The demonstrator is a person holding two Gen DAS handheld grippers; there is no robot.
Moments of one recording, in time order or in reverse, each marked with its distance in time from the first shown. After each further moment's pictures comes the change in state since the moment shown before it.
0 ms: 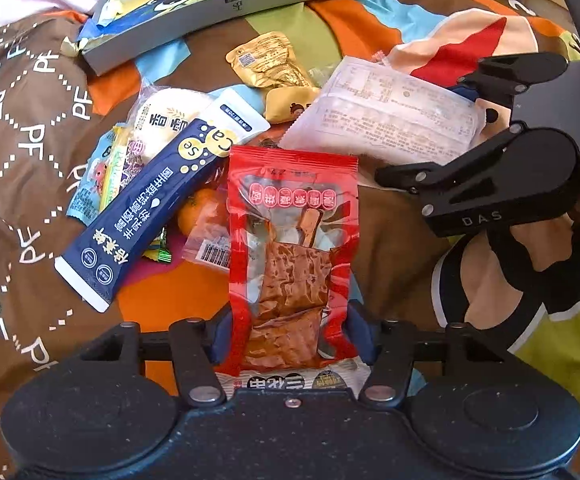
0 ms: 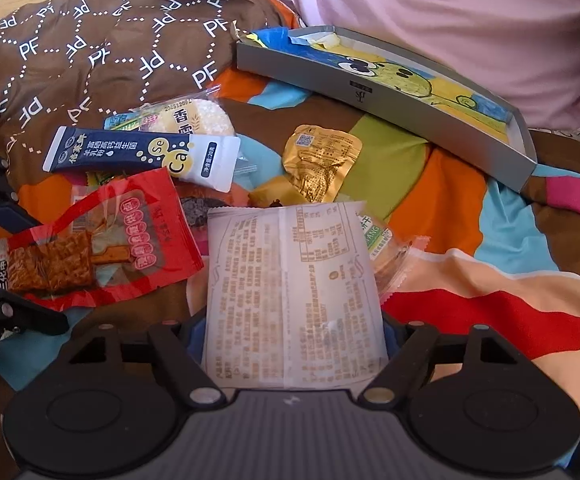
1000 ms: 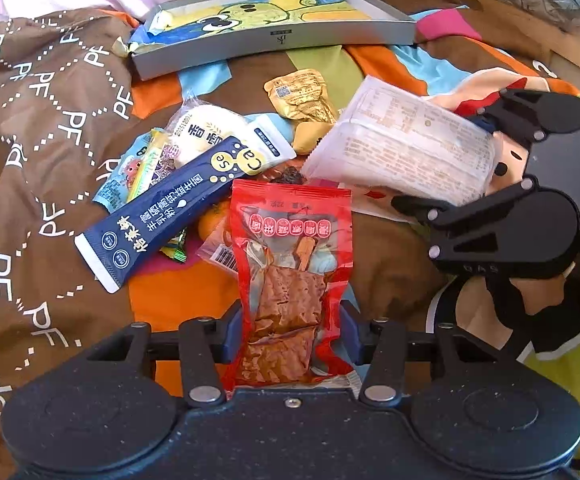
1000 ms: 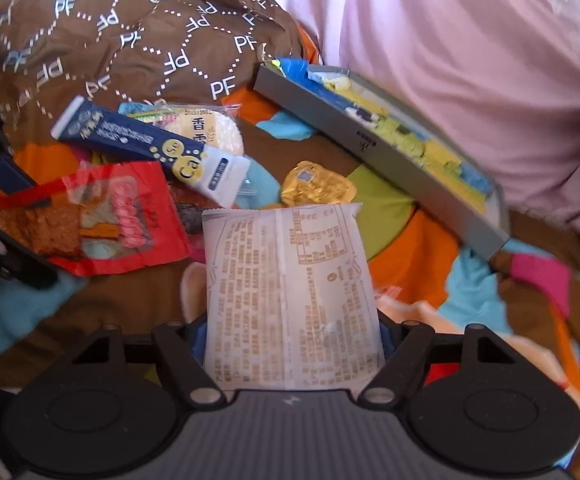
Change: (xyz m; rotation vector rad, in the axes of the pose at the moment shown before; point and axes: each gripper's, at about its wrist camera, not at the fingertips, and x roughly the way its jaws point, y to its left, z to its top) left arm -0.017 -0.002 -0.017 -0.134 -0.140 0.035; right arm -0.016 0.029 -0.003 -0.236 -0.103 -0.180
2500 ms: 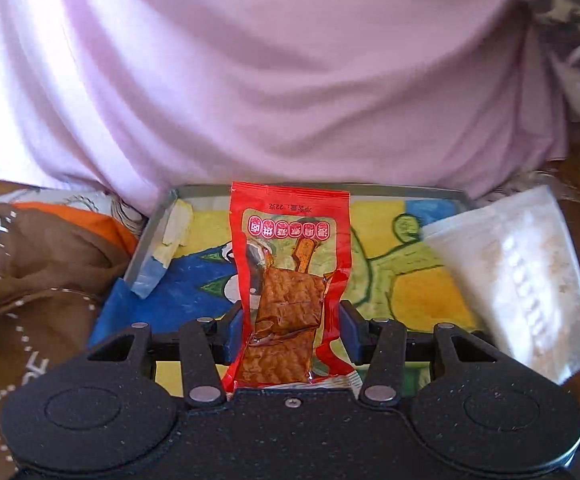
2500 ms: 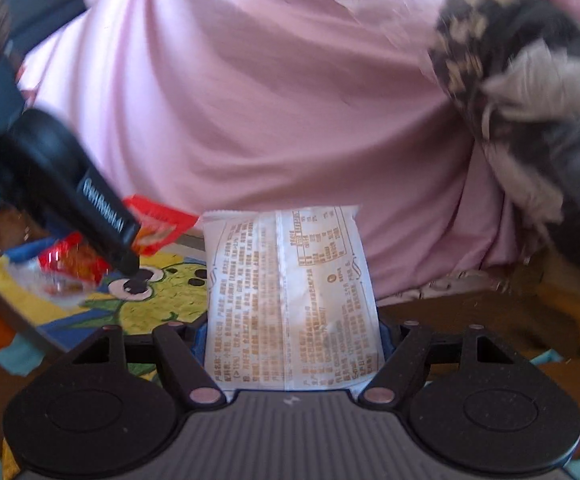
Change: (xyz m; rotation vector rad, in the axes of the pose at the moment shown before) left arm 0.106 0.031 0.311 -0.215 -0.274 0.177; right arm 0.117 -0.187 0.045 0.473 -0.389 -0.244
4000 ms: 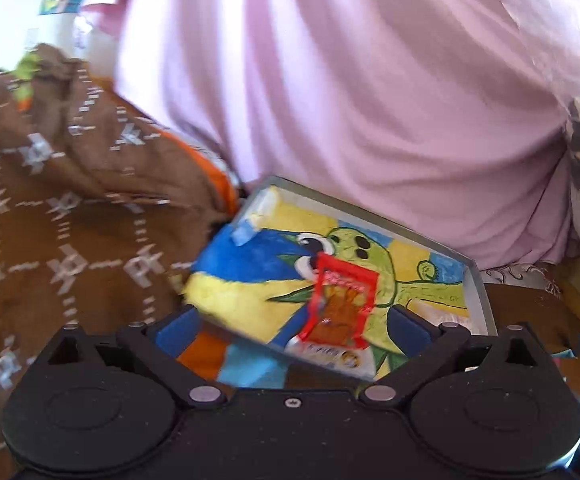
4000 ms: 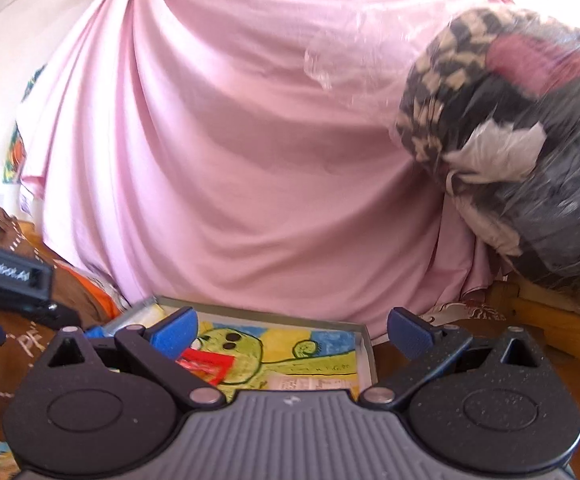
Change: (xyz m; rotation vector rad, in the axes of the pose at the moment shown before) left arm -0.121 0.069 -0.054 -0.370 -0.110 -0.001; right arm -0.096 0.026 0.053 0.115 -0.107 -0.020
